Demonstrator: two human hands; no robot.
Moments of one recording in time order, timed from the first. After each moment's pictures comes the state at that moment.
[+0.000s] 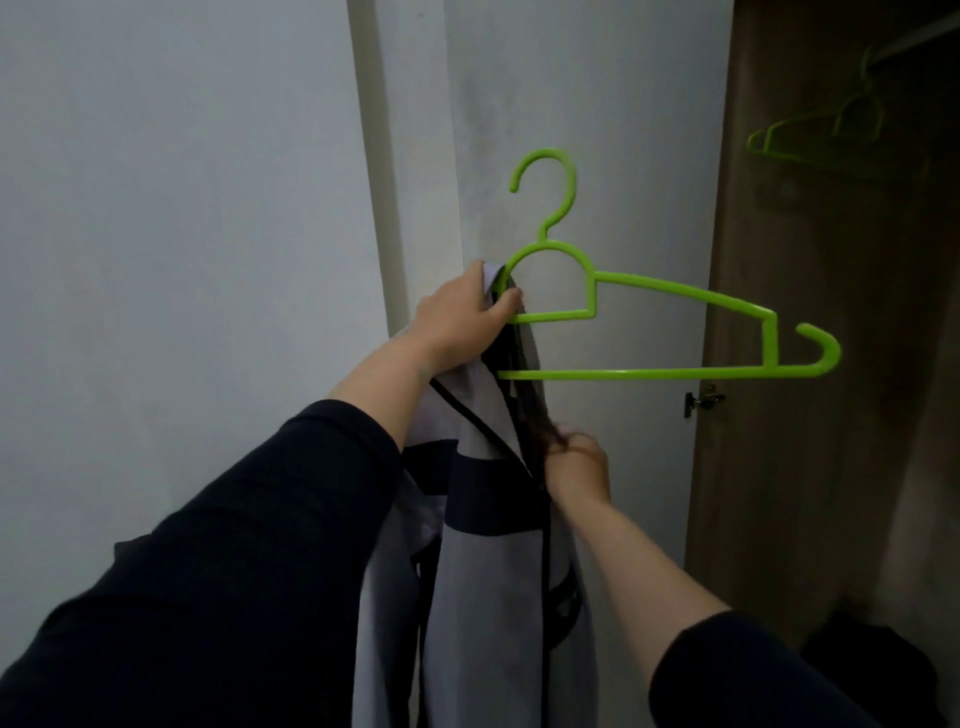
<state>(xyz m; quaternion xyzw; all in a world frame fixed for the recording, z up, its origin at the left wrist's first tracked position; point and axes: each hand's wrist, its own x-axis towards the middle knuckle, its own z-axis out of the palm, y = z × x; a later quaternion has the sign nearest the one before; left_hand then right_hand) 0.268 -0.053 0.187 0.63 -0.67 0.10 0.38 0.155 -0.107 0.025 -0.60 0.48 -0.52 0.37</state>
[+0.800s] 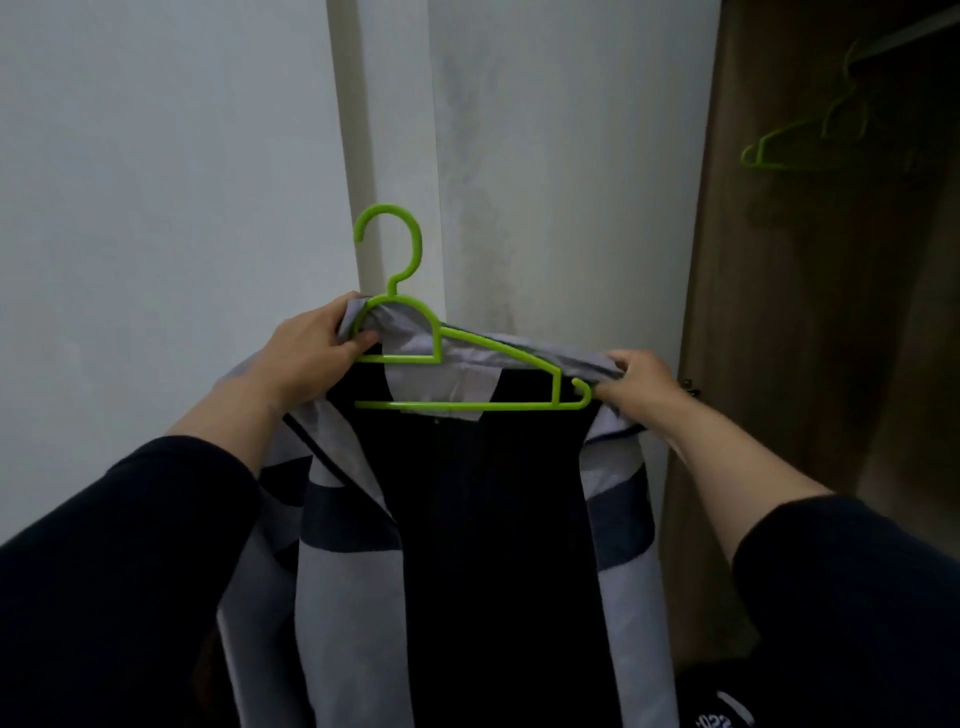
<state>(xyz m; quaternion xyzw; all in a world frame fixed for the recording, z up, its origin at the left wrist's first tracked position) 0.377 -0.026 0.150 0.66 -0.65 0.14 0.34 0.066 -0.147 0.105 -0.75 0.45 -0.42 0.24</state>
